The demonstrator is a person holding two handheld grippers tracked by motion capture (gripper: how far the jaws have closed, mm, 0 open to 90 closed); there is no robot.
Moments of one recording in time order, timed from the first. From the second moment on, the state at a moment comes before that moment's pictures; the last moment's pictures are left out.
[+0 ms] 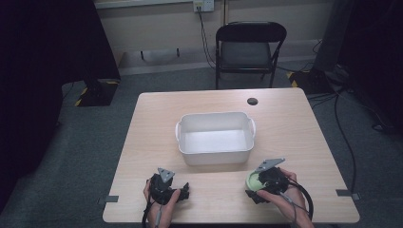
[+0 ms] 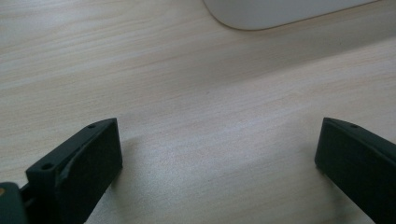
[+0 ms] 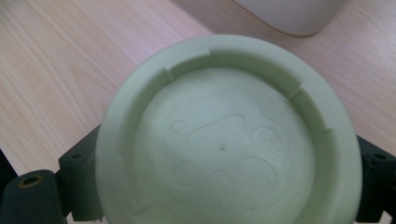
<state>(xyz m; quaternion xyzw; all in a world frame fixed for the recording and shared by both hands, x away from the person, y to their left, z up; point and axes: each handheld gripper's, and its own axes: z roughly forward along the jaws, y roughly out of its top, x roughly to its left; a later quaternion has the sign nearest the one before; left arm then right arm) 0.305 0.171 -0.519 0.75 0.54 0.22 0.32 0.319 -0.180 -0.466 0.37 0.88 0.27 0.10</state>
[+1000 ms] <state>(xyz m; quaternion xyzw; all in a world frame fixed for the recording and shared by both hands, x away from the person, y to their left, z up) 0.305 0.171 -0.519 0.75 0.54 0.22 0.32 0.312 -0.184 -0.460 0.39 0.85 0.32 0.12</state>
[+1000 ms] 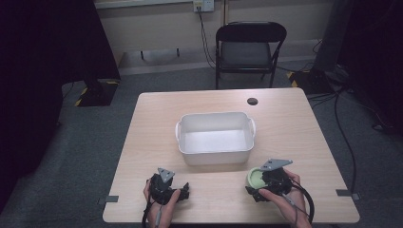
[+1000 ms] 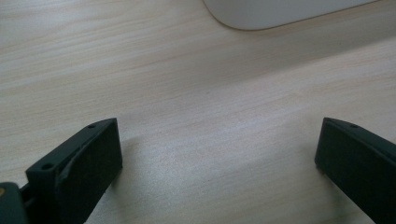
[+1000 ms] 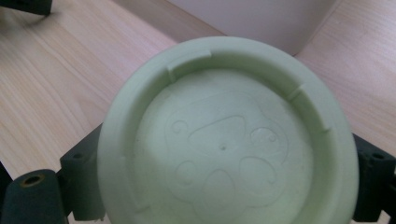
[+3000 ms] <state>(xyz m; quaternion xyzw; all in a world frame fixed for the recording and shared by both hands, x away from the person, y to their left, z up) 0.305 0.171 -0.519 0.75 0.54 0.22 0.32 0.393 -0.115 -0.369 0.31 0.83 0.42 0.18</state>
